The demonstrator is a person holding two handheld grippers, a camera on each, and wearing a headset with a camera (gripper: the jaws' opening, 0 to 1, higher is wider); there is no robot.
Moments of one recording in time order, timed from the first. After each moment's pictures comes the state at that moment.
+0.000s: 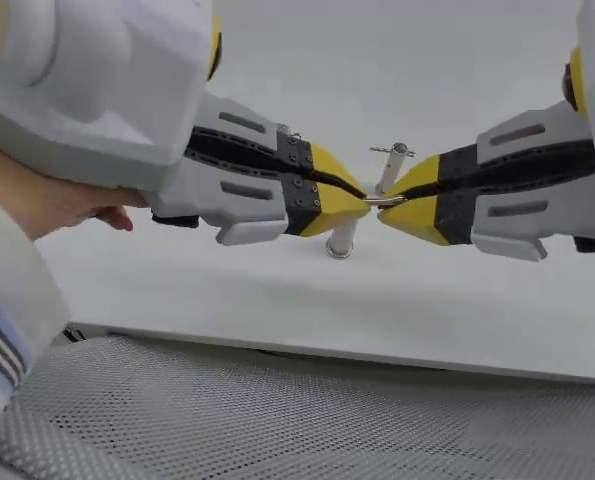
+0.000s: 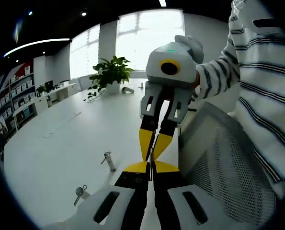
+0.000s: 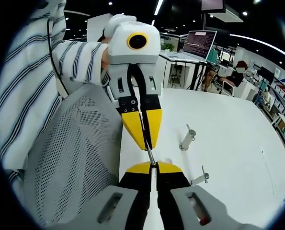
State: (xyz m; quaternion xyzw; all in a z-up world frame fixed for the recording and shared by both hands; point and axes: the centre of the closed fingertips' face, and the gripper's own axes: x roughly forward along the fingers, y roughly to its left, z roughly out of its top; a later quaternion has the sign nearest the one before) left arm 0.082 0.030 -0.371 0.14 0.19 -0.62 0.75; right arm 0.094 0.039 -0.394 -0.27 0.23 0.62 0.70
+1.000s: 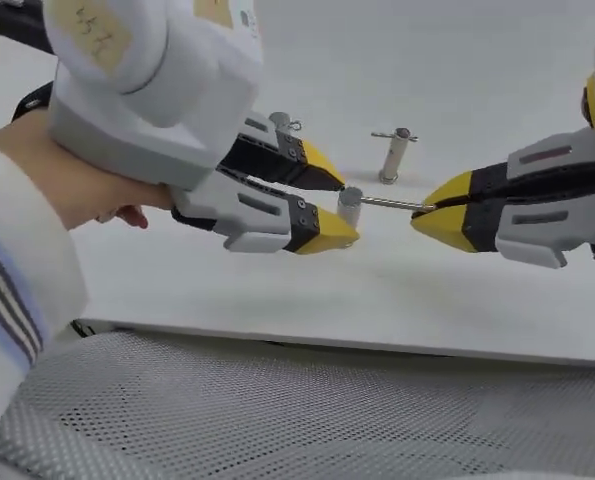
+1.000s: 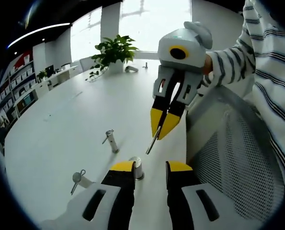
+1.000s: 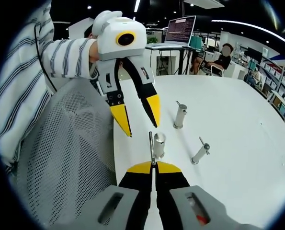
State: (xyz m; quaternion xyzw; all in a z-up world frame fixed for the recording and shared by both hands) left arm 0.103 0.046 -0.416 0.18 0.27 -0.58 0.75; right arm 0.099 0.005 -0.422 -0.23 0.29 0.57 0.74
